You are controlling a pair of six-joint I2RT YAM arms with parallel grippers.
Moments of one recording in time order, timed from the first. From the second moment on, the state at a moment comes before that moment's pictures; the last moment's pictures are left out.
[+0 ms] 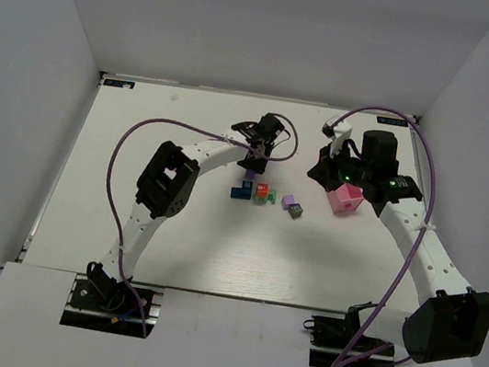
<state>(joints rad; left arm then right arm) -0.66 2.33 1.93 -0.66 -0.23 -0.32 0.30 1.27 1.11 -0.47 -0.54 -0.27</state>
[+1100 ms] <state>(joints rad) -0.65 2.03 1.90 -0.79 -0.28 -0.35 0.29 1.27 1.11 -0.48 -0.57 -0.27</state>
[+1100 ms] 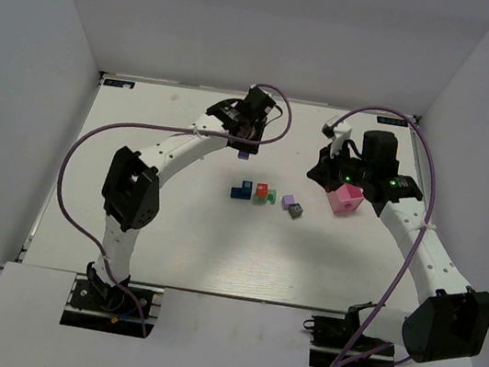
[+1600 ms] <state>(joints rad) -0.66 1.93 1.69 -0.76 -0.15 -0.27 0.29 1.30 1.11 -0.48 -0.58 -0.29</state>
